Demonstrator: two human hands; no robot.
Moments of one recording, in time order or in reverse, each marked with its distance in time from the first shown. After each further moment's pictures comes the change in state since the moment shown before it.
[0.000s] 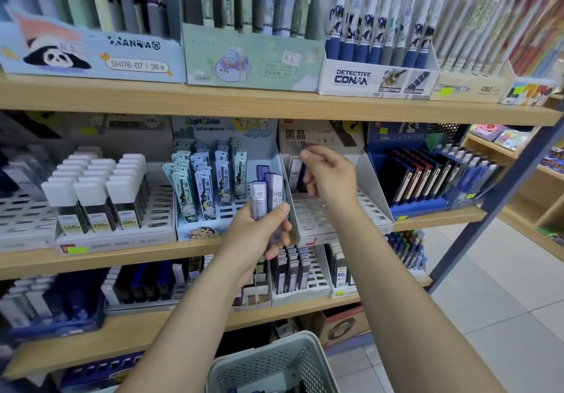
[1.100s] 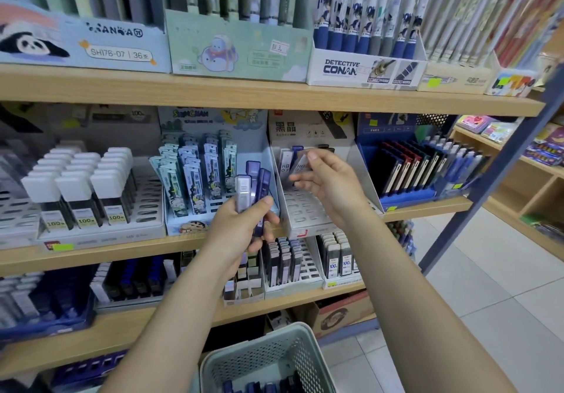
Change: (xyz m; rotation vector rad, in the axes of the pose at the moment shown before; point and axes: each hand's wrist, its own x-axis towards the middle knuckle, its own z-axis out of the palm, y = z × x) left_hand 0.004 -0.004 -0.005 0.006 0.080 0.009; right_hand -0.013 0.005 -0.026 0.199 -0.208 0.079
